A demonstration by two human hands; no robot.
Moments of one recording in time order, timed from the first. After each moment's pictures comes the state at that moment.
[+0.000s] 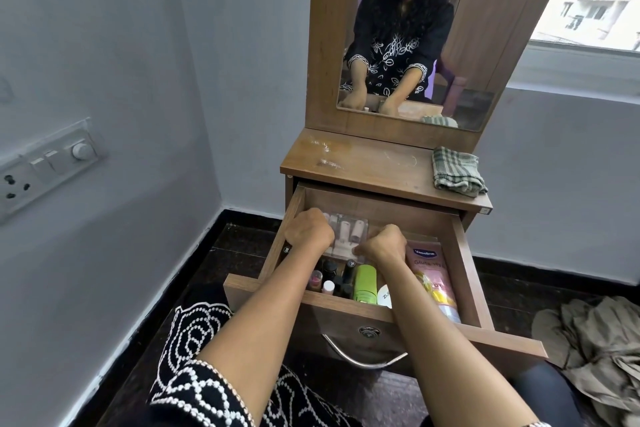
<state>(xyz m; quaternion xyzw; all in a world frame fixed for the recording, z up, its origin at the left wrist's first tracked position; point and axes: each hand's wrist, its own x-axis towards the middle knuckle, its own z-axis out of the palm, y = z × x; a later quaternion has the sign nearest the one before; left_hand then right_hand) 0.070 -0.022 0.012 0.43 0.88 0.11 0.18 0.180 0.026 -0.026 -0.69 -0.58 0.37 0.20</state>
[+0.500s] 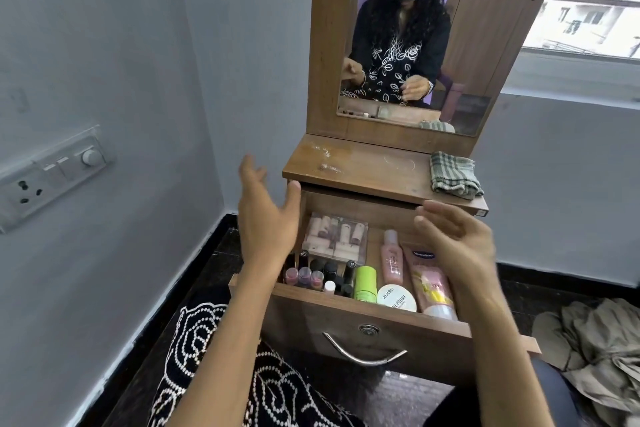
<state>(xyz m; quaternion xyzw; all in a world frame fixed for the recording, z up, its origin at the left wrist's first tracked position) 0.055 -0.110 0.068 0.37 0.71 0.60 0.08 0.261 -0.052 0.063 -0.48 -0.57 0.45 0.49</state>
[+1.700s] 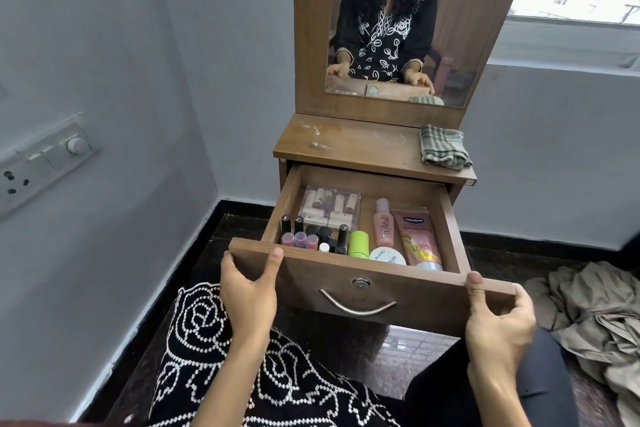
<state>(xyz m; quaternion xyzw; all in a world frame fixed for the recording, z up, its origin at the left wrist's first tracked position) 0.064 -0.166 -0.048 0.19 0.72 0.63 0.21 0.326 -0.096 -0.058 -0.62 -0.37 0.32 0.62</state>
